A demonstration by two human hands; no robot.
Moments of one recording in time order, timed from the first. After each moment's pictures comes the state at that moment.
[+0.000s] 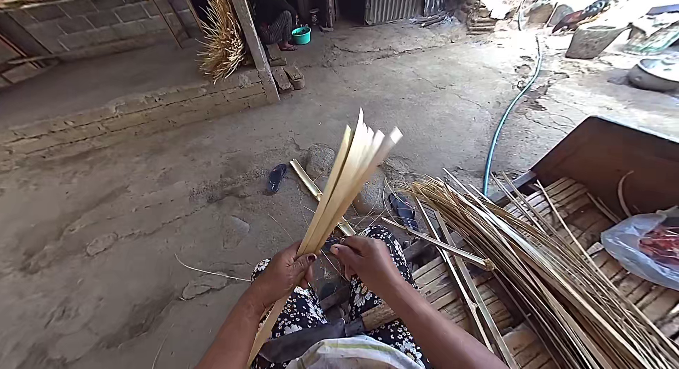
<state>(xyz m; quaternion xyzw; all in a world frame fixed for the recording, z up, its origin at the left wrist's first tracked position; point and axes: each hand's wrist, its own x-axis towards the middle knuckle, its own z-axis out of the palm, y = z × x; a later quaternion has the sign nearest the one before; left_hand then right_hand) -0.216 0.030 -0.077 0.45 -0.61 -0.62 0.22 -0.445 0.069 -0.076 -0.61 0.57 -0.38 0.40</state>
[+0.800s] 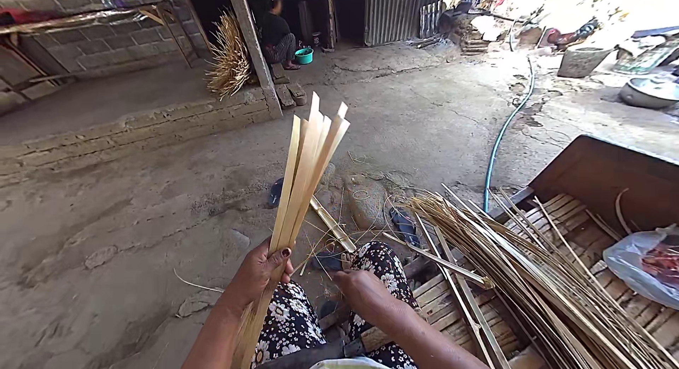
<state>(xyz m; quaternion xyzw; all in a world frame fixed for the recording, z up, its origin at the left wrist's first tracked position) -0.191 0.010 -0.055 0.48 -0.58 -0.56 0.34 -0.442 0.064 -0.105 -0.79 0.52 -0.10 0.31</state>
